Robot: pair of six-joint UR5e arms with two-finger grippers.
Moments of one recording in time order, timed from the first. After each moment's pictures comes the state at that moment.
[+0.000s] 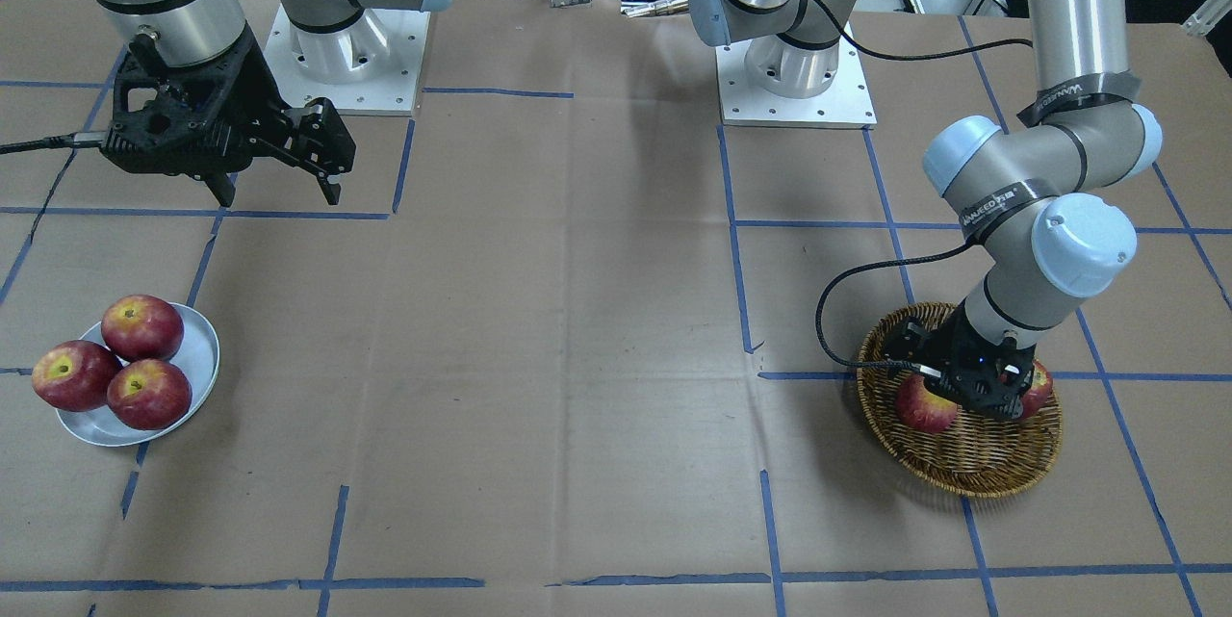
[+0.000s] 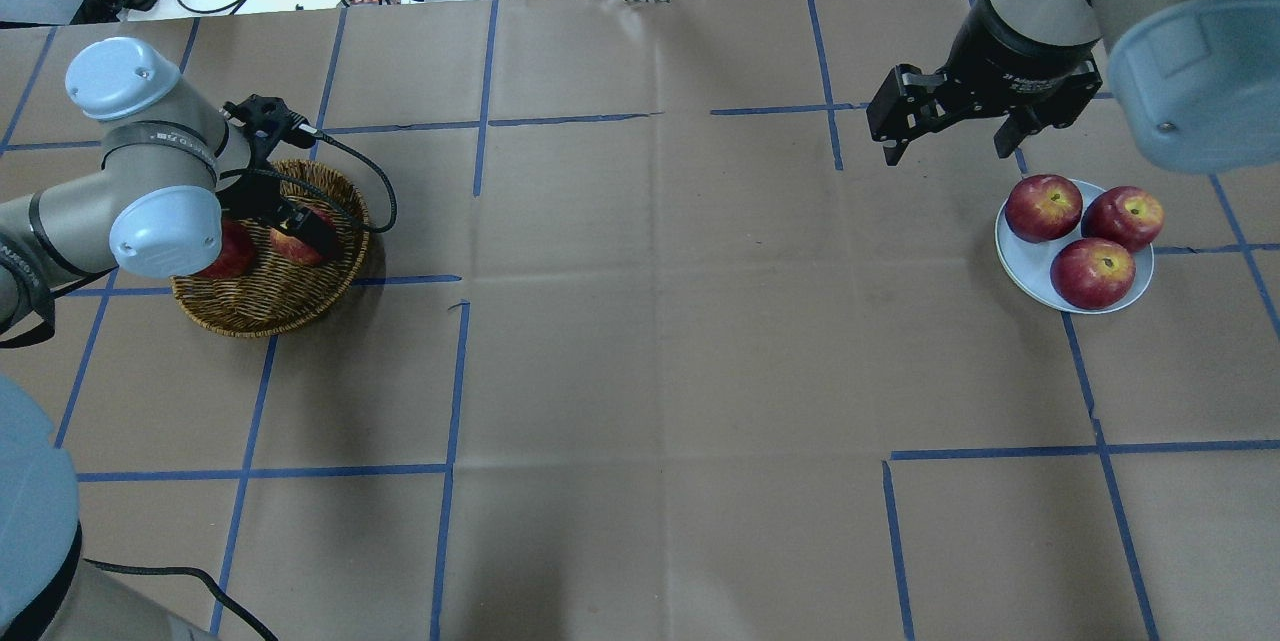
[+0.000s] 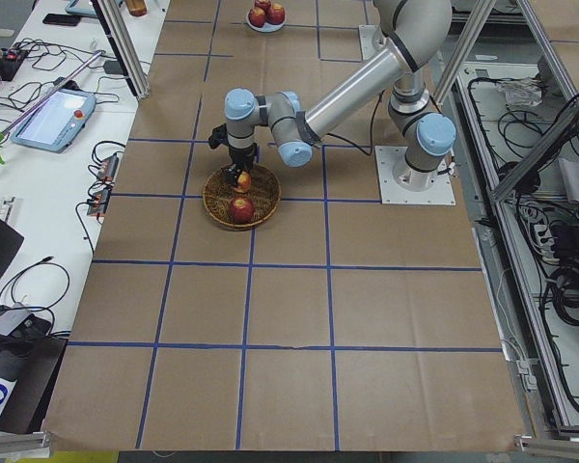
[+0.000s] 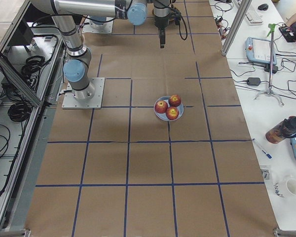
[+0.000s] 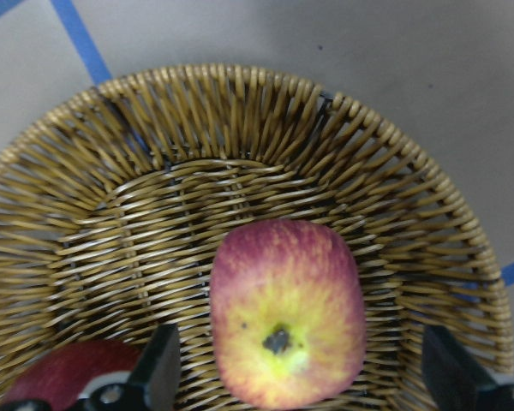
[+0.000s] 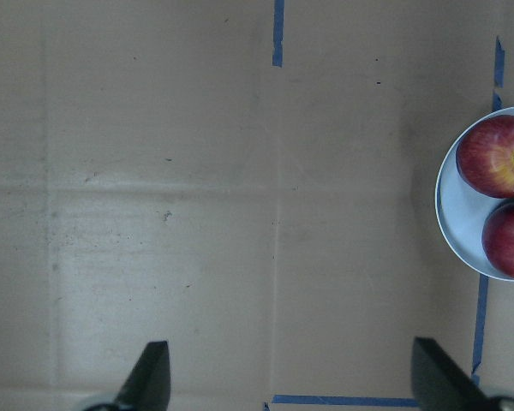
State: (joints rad) left arm -1.24 -1.96 -1.88 -0.82 1.58 0.81; right arm 1.55 -1.59 1.67 -1.73 -1.55 -0.05
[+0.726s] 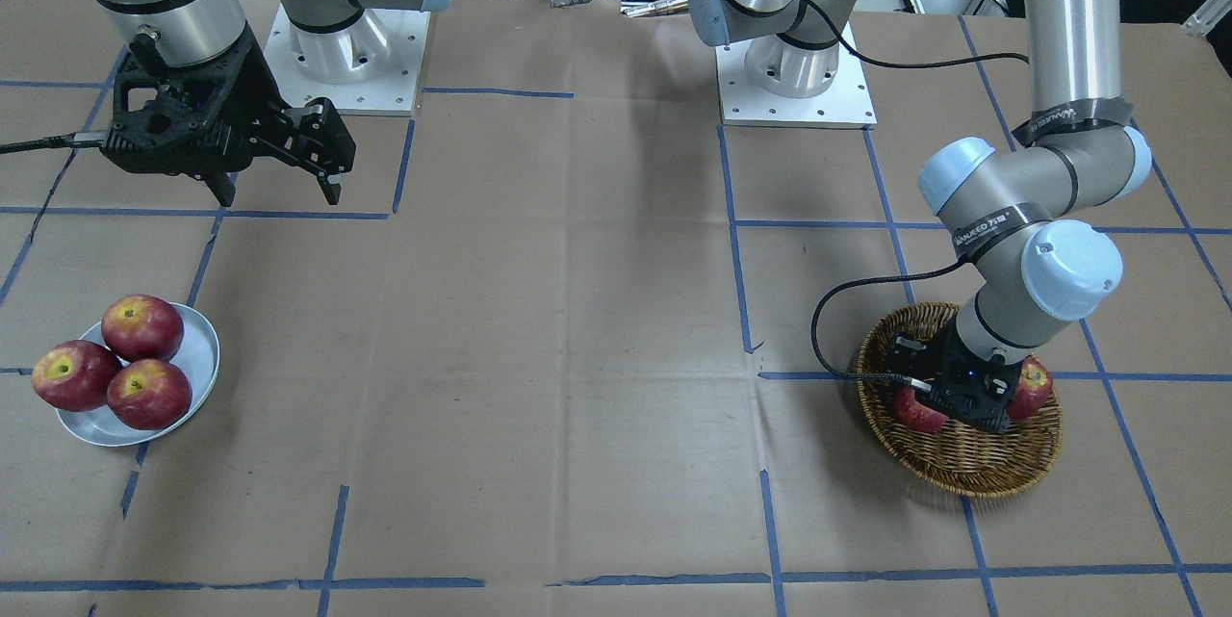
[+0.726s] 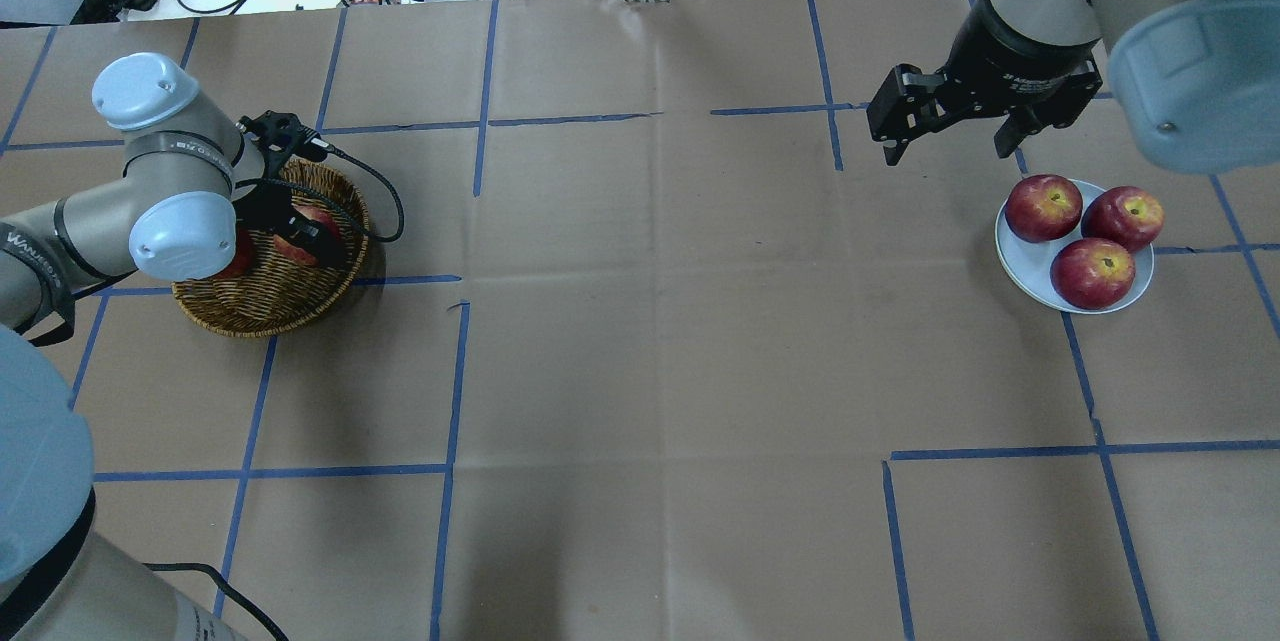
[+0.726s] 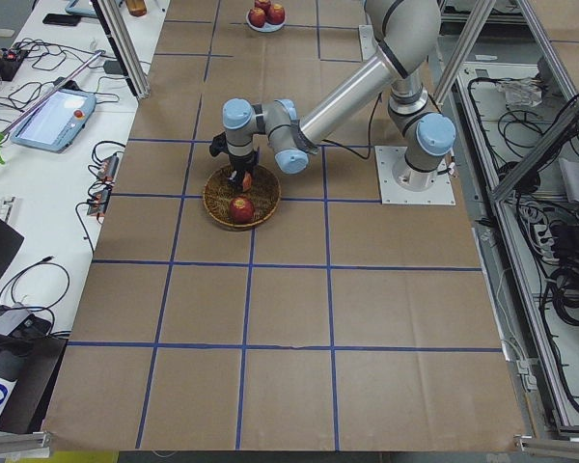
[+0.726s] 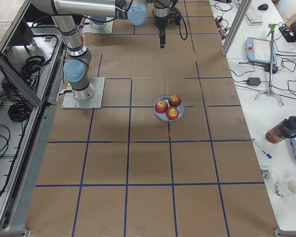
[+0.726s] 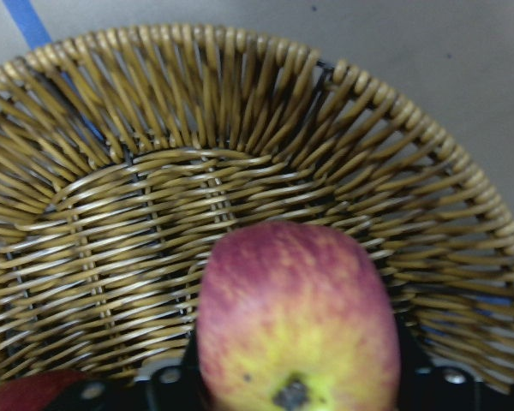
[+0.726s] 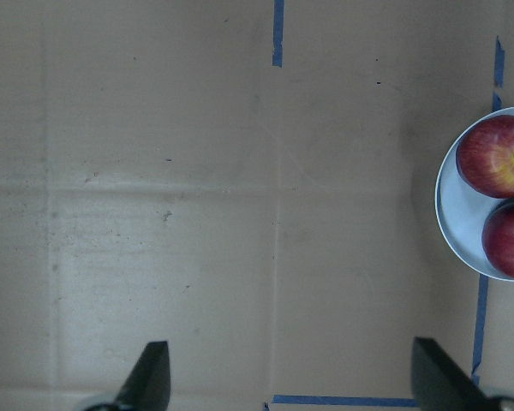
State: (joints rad) left arm -1.24 -2.00 -1.86 -0.81 1.58 0.81; right arm 1.55 -1.59 1.67 -1.73 -1.55 -0.05
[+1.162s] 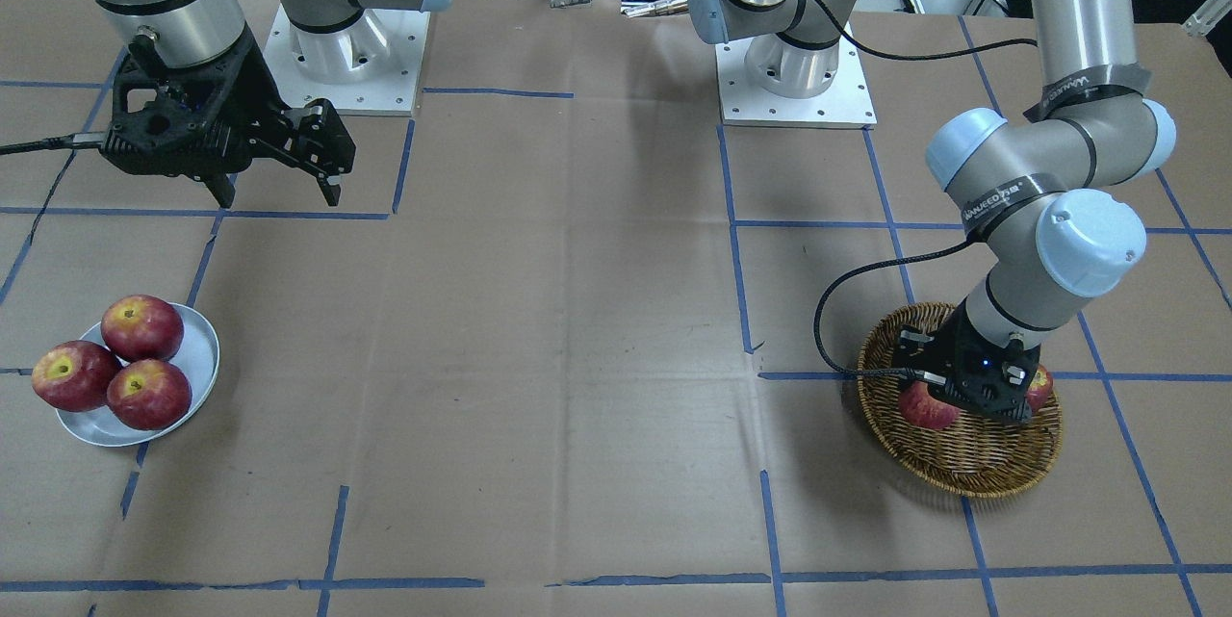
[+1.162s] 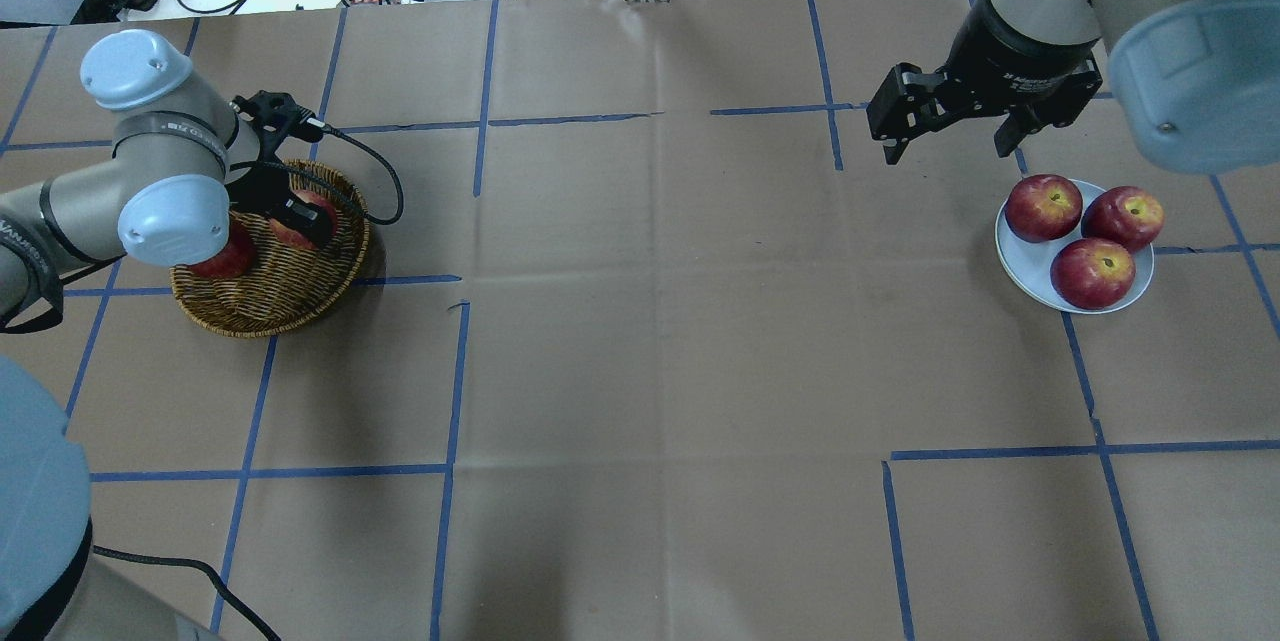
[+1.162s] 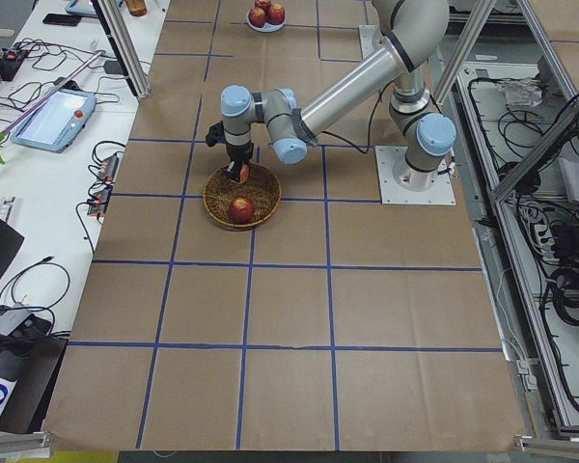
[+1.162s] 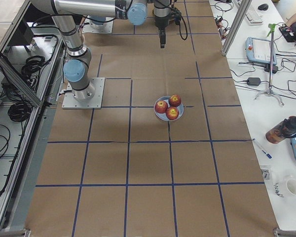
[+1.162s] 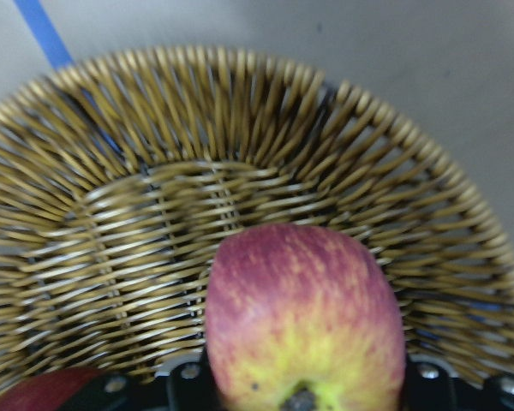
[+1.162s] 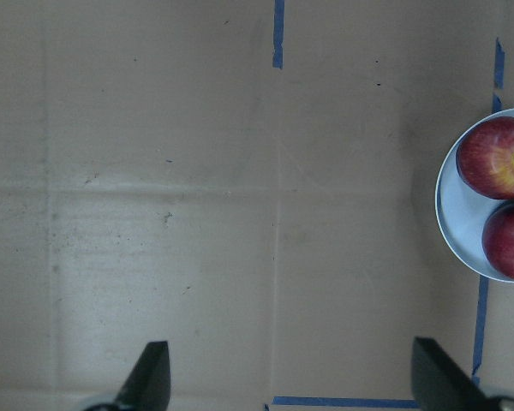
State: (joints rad) left arm -1.29 -1.92 -1.81 -0.92 1.58 0.67; right arm 1.55 -1.59 1.67 -1.73 -1.55 -0.05
